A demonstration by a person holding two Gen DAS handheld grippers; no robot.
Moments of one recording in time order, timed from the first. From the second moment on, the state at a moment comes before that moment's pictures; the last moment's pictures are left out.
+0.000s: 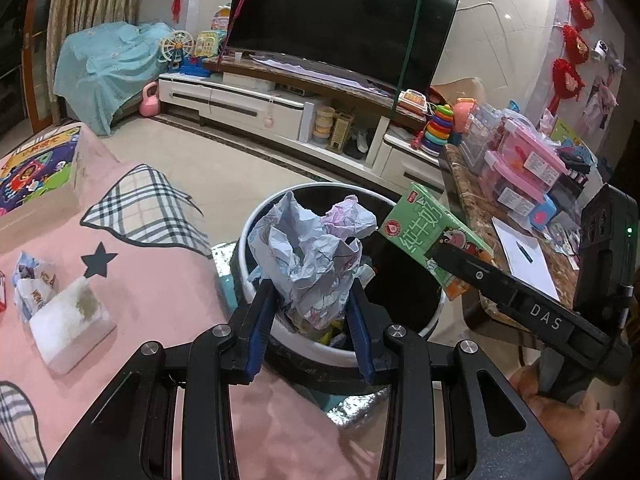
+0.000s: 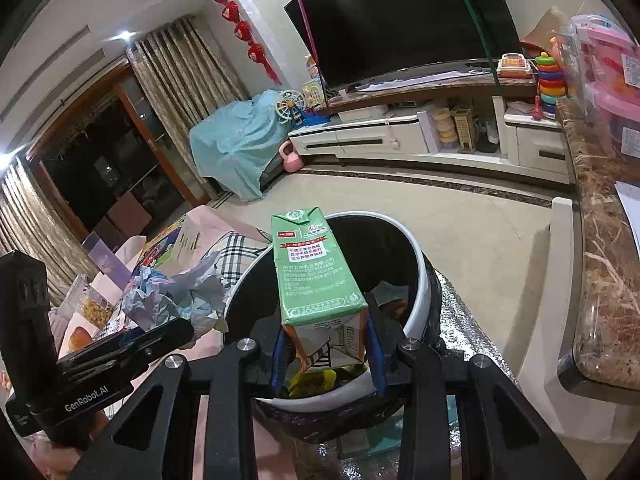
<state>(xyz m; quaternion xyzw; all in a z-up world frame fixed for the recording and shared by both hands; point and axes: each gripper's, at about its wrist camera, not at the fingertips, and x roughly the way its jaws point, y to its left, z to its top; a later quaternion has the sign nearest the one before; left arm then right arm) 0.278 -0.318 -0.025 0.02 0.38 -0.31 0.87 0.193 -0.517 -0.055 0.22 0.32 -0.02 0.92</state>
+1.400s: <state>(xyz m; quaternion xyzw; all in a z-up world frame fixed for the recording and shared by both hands) 0.263 -0.279 -0.050 0.00 0.41 -0.28 0.87 0.185 -0.506 -0.059 0.25 0.31 -0.03 0.92</state>
